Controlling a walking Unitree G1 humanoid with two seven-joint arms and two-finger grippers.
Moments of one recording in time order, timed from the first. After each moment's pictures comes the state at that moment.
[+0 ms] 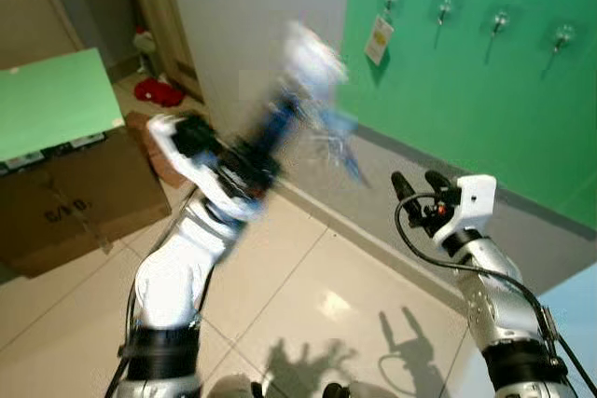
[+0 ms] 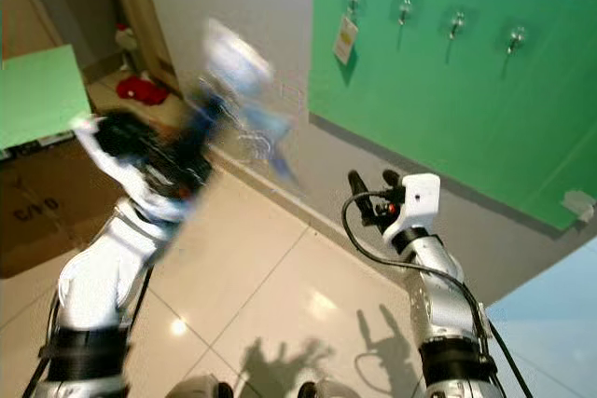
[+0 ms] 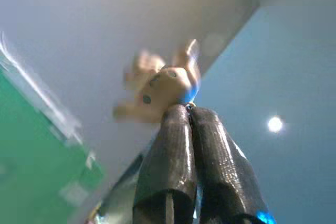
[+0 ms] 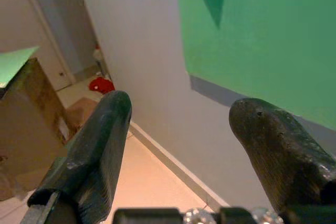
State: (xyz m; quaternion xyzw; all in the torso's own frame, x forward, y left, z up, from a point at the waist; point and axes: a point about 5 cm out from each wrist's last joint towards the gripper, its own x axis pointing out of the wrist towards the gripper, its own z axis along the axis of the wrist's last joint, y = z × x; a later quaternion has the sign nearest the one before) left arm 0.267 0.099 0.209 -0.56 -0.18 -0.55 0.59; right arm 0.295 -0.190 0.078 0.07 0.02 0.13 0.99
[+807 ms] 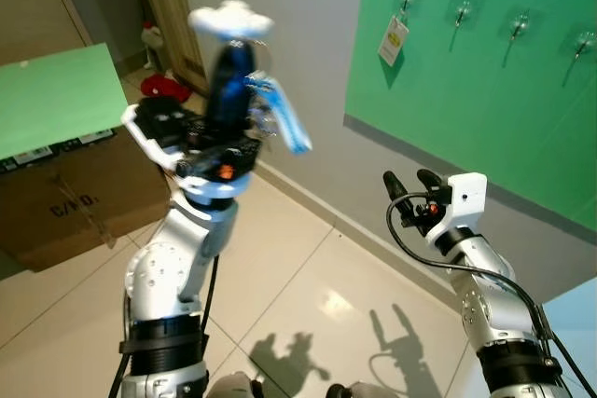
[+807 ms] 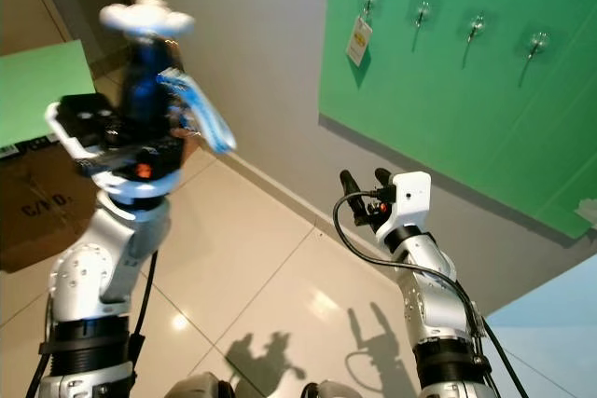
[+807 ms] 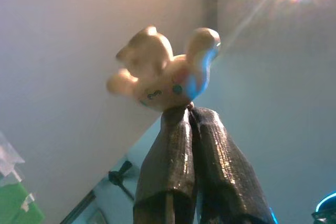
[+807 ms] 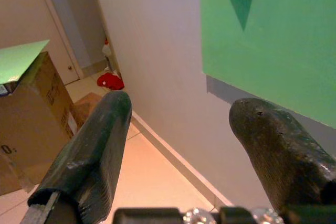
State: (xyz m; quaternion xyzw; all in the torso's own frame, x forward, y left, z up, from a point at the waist) left arm 0.263 0.112 0.229 -0.64 -0.20 -0.56 0.49; right arm 0.295 -0.180 0.081 0.06 0.02 0.14 0.99
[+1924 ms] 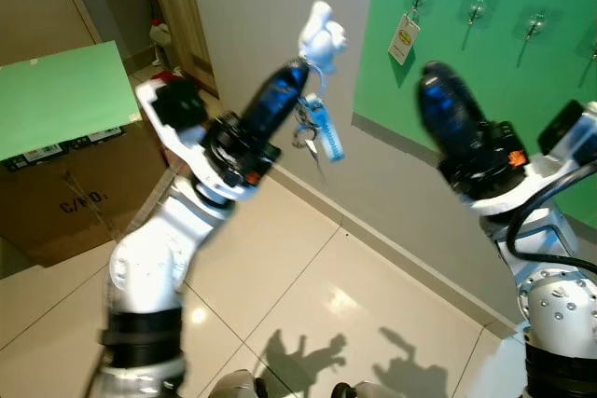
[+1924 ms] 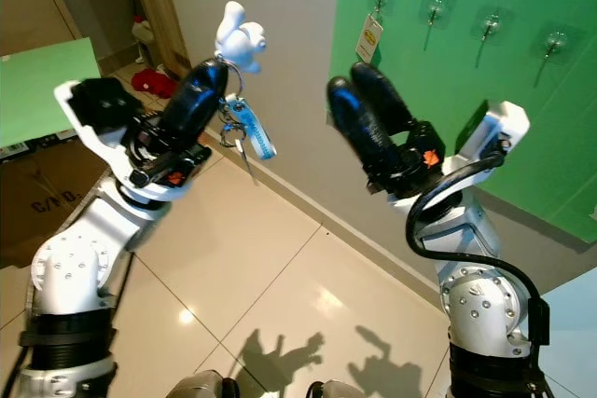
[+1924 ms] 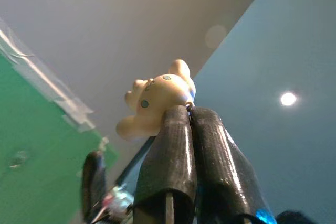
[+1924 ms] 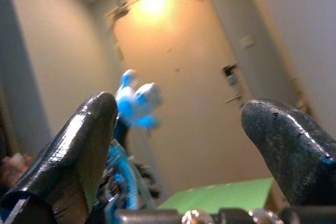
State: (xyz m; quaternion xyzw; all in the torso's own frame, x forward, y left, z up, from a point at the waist) left arm 0.264 0.098 0.230 -0.52 -0.15 -0.59 0.60; right arm 0.248 -0.149 0.231 0.29 -0.22 0.47 0.80
